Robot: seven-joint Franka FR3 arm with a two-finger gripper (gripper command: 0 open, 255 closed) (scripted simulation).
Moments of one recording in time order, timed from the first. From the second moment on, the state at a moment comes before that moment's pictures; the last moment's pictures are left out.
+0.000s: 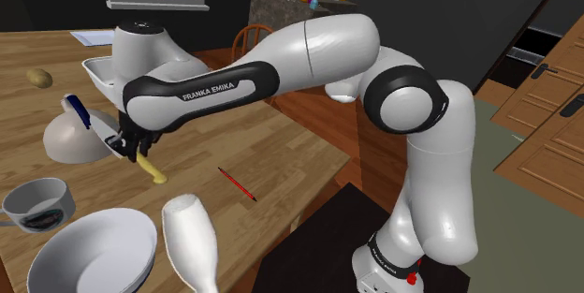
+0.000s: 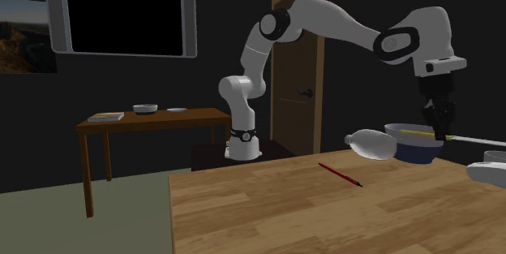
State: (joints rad) arm 0.52 0.50 0.11 -1.56 -0.07 2.24 0.42
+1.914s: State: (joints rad) arm 0.53 0.64 0.10 -1.63 -0.10 2.46 0.44
